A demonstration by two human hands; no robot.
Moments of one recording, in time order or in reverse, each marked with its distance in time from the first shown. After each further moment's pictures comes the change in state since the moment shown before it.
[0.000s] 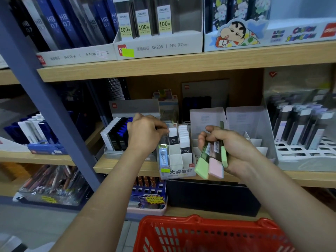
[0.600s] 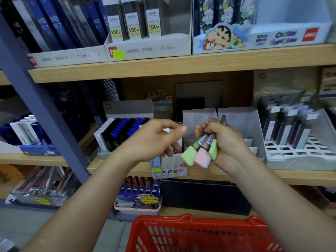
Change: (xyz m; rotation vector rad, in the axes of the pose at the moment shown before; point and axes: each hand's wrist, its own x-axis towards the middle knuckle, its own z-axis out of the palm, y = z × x) left_hand -0.032 0.070 -0.061 -0.519 -0.608 -0.088; right_hand -0.001 -0.004 0.005 0.089 0.069 -0.162
